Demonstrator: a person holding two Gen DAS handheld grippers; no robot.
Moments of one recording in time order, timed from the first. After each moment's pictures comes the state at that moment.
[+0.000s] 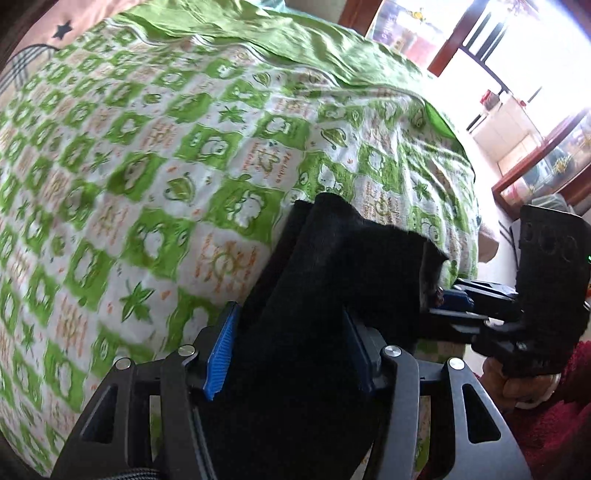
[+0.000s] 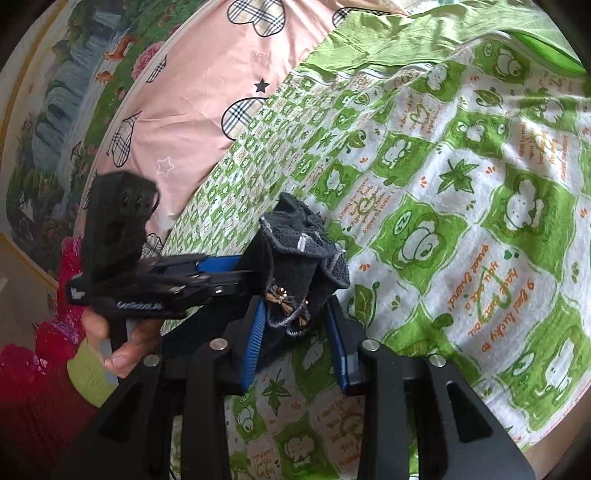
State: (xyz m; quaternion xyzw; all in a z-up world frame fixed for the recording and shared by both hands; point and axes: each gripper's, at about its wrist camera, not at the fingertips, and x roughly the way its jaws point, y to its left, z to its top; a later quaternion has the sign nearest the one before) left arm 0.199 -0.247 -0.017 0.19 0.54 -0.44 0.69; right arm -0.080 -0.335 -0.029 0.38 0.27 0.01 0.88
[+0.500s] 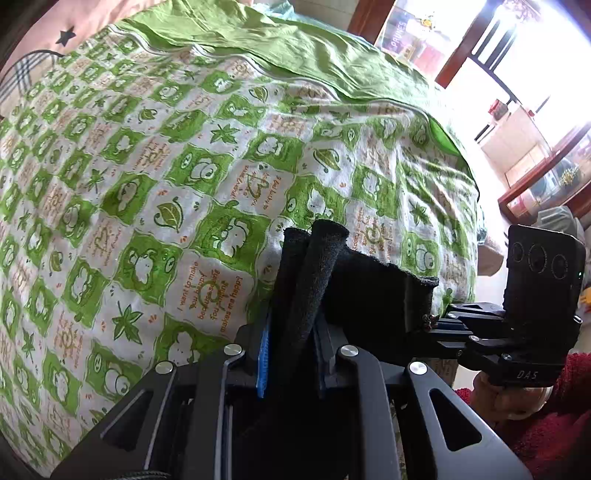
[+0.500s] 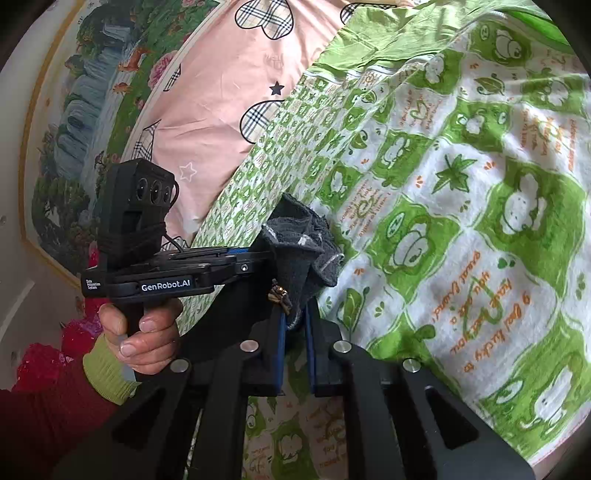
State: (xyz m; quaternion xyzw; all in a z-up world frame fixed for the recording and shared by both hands) left arm 0.194 -0.266 -0.008 0.18 0.53 -0.43 0.71; right arm -0.086 -0.353 -0.036 0.42 0.25 0.07 0.87
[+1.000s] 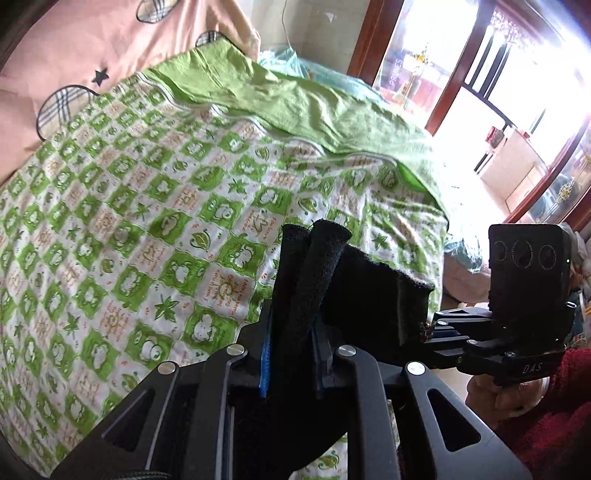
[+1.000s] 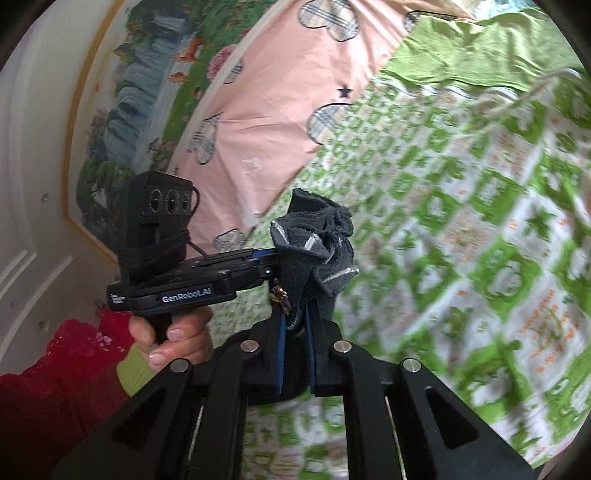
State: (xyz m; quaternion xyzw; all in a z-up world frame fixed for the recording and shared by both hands) left arm 0.158 -0.216 0.059 0.14 0.46 -0.43 0.76; right arm -0.082 -0.325 0.019 0.39 0.20 0.18 0.88
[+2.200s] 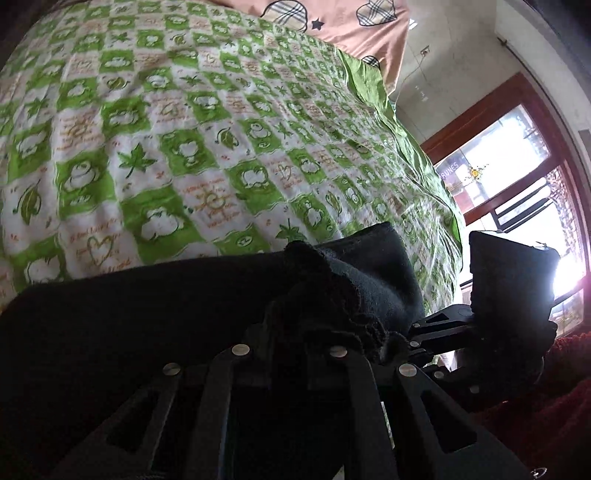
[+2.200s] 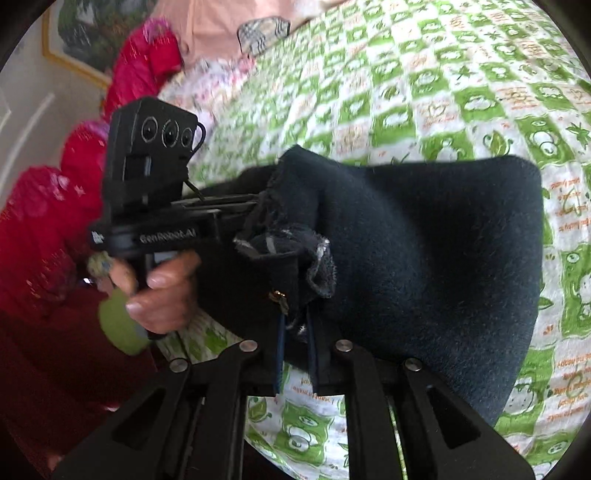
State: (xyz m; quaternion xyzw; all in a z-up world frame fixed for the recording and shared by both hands) left arm 0.153 0.063 -0.032 -0.14 0.53 -0.34 0.76; right arm 0.048 -0.116 -0.015 0.18 0.51 0.29 0.79
